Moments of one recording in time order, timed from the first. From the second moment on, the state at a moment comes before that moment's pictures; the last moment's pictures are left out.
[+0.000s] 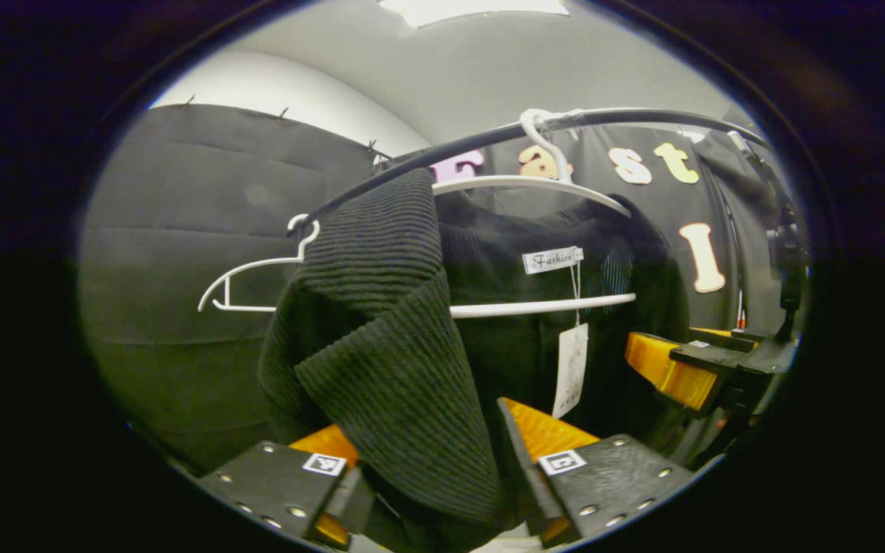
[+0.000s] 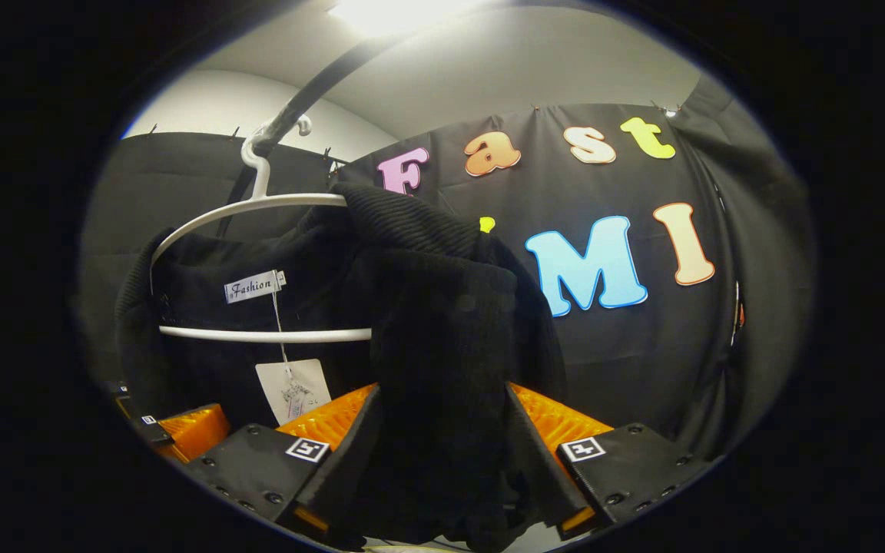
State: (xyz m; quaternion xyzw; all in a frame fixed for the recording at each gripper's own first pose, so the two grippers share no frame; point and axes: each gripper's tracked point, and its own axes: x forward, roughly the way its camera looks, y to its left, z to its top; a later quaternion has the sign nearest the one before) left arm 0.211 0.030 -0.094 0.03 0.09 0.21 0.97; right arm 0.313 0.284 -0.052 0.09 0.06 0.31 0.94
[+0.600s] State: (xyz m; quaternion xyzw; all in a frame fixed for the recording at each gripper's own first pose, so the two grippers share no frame) left arm 0.196 0.038 -0.079 0.04 0.07 0.20 0.98; right arm 0.322 0.265 -0.044 0.06 0.03 0.29 0.96
